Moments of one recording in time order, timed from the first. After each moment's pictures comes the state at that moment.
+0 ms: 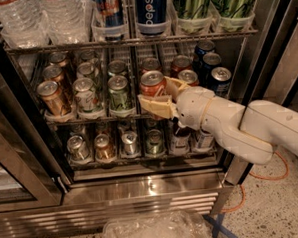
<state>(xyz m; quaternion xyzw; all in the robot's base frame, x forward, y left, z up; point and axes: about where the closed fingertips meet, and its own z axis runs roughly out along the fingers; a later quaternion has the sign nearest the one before) 0.573 -0.026 0.885 -0.34 0.62 0.27 0.65</state>
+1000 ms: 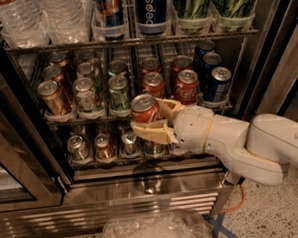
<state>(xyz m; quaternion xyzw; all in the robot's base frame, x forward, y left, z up) 0.500 0.001 0.876 -0.40 0.61 0.30 0.61</state>
